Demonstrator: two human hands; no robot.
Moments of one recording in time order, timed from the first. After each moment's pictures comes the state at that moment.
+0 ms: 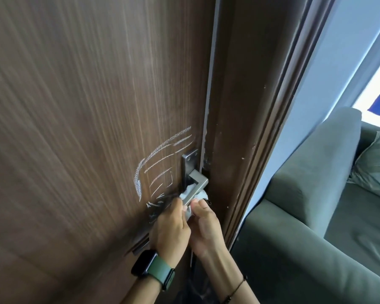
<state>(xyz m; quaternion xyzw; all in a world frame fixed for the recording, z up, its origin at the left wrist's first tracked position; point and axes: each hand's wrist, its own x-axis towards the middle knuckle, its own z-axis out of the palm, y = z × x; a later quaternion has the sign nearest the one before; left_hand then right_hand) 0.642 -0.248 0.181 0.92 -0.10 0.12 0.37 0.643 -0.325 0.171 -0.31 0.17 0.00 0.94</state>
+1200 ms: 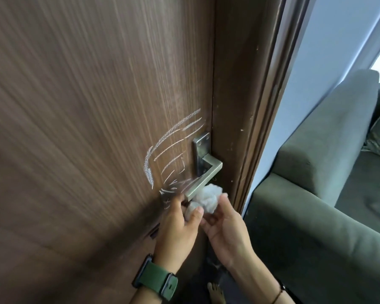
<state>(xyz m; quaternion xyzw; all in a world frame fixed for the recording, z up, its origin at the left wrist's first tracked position) 0.592 -0.233 0.206 0.88 -0.06 -0.06 0.47 0.577 -0.339 0.164 -0.33 0.18 -0.01 0.93</state>
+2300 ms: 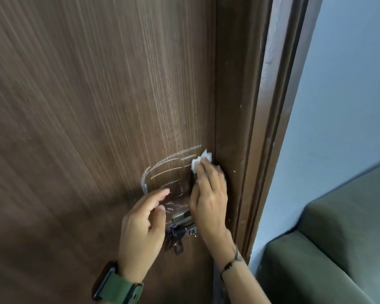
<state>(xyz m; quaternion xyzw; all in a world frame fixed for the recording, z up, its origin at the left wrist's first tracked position) 0.576 -0.254 0.253 0.85 -0.05 0.29 0.44 0.656 -0.368 0.219 -0.81 -0.13 -0.45 0.35</state>
